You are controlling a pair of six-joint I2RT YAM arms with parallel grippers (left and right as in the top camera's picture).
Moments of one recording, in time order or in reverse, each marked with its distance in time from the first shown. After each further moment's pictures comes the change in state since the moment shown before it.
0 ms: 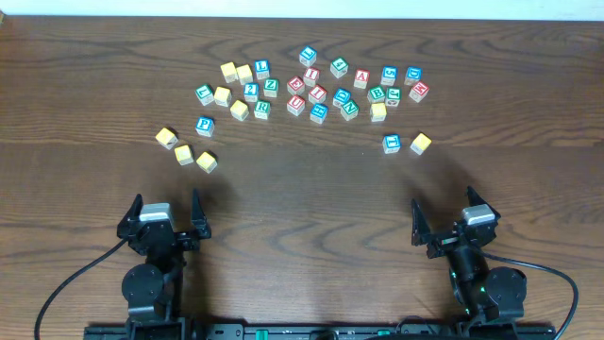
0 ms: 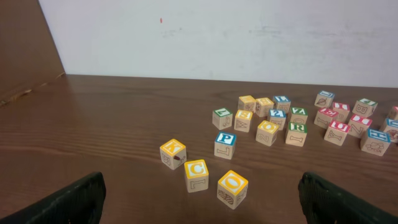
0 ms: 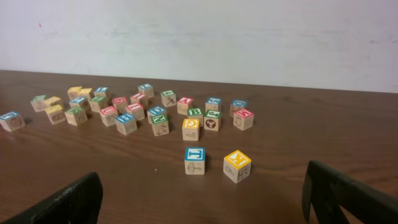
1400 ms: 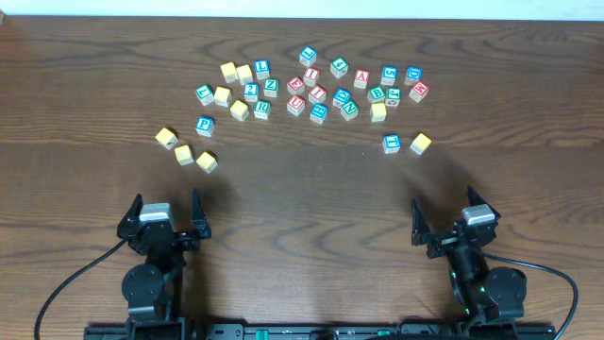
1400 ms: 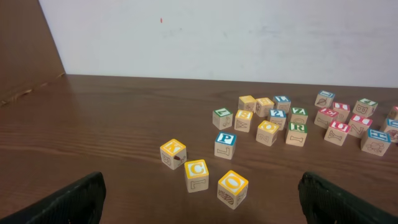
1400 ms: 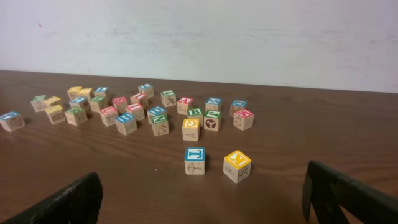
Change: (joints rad) left arm 0.000 0.000 0.000 0.000 -0.001 0.000; right arm 0.000 0.000 0.000 0.000 0.000 0.000
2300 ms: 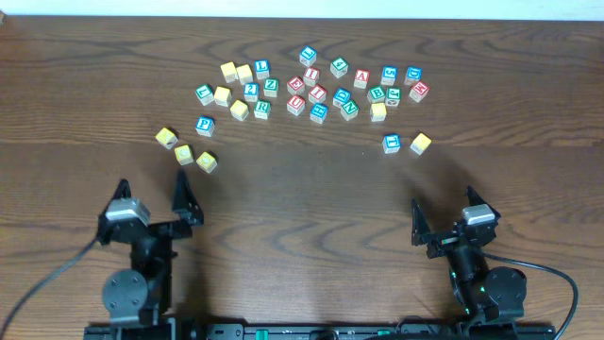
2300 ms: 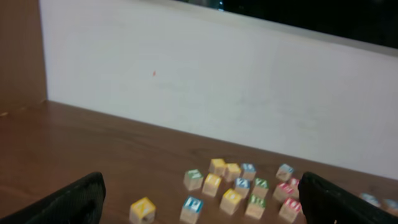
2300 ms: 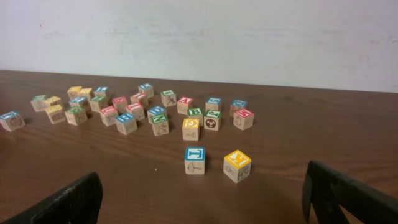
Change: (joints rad) left arm 0.000 0.169 0.208 0.135 0.019 -0.212; right arm 0.000 0.001 0.000 0.000 0.000 0.000
